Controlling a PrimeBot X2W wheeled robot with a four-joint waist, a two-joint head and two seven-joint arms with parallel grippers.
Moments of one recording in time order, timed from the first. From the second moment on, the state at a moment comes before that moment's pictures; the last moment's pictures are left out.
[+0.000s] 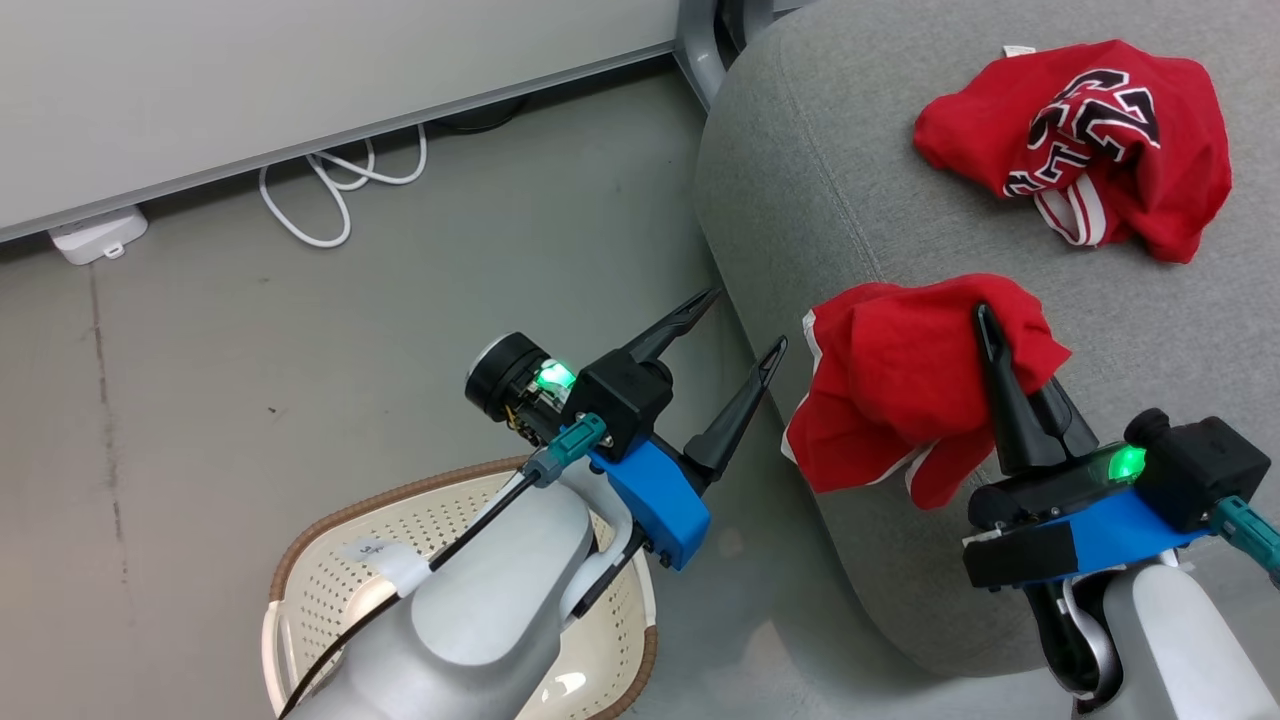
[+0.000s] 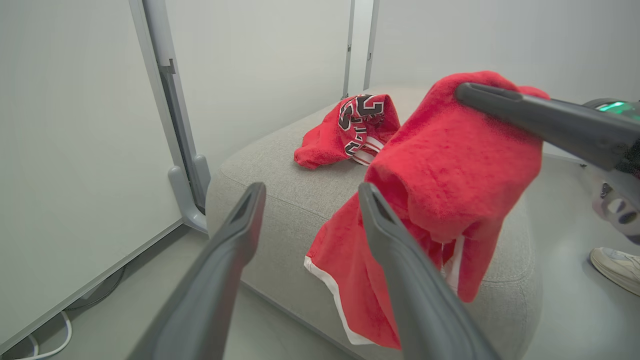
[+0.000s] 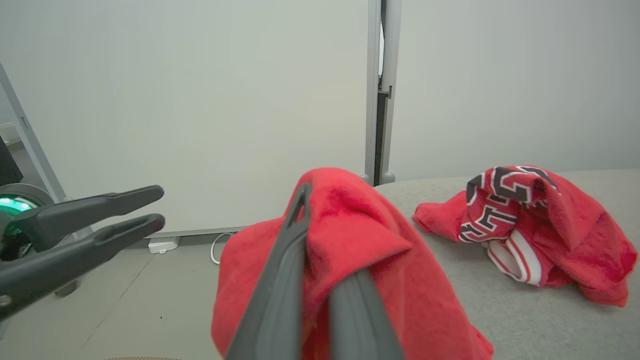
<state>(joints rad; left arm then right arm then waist) -0.68 0.07 -0.83 0.59 -0.41 -0.12 -0.26 -0.27 -0.18 0.14 0.14 0.28 0.13 -0.26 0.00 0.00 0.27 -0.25</state>
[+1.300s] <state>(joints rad) -0.90 0.15 -0.83 0.43 -0.33 -0.09 -0.24 -0.93 -0.48 -0.32 0.02 0.24 0.13 -0.26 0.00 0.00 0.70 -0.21</state>
